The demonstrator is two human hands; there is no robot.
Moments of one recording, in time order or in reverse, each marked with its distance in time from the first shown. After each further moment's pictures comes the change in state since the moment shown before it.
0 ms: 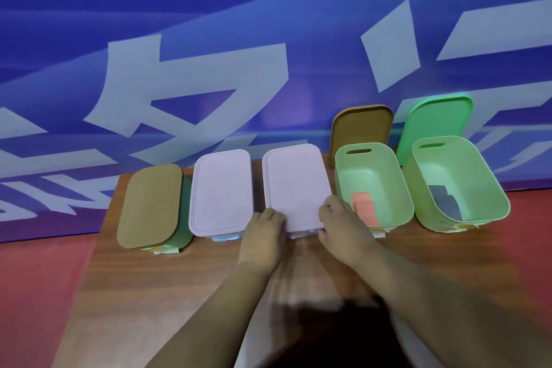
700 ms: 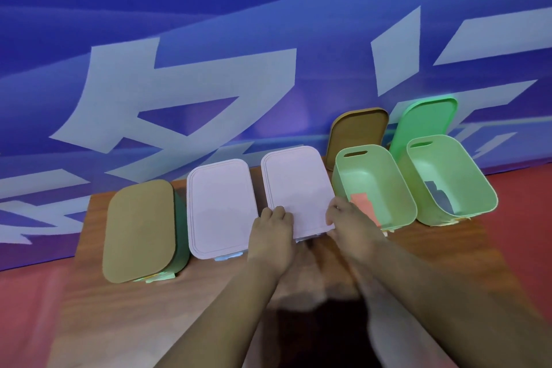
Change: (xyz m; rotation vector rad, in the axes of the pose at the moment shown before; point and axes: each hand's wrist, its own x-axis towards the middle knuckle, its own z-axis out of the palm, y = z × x) left_hand 0.039 -0.023 -0.015 0.173 -0.102 0.214; right_hand 0.023 -0.011 -0.009 0.000 -0.100 0.140
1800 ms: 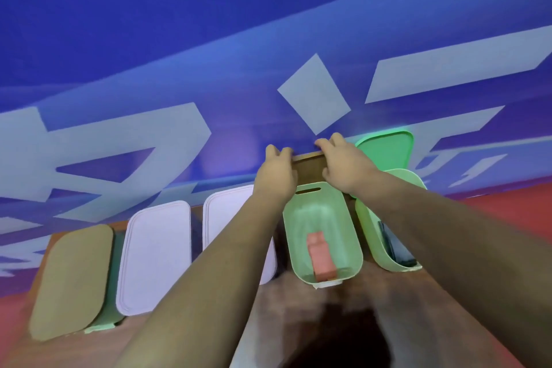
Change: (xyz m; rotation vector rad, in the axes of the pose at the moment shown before) left_hand 0.244 0.142 -0.077 -0.277 0.141 -0.161; right_hand 0.125 0.159 -0.181 -0.073 0.120 0.061
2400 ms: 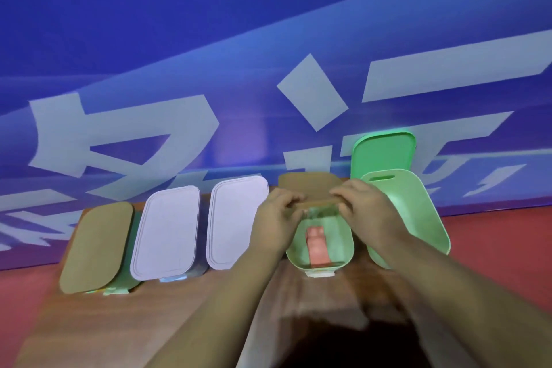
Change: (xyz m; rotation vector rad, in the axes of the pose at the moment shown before) left_hand -0.131 0.009 0.025 -0.443 0.171 0.005; right_hand -0.123 0.037 0.038 0.289 0.252 -0.135
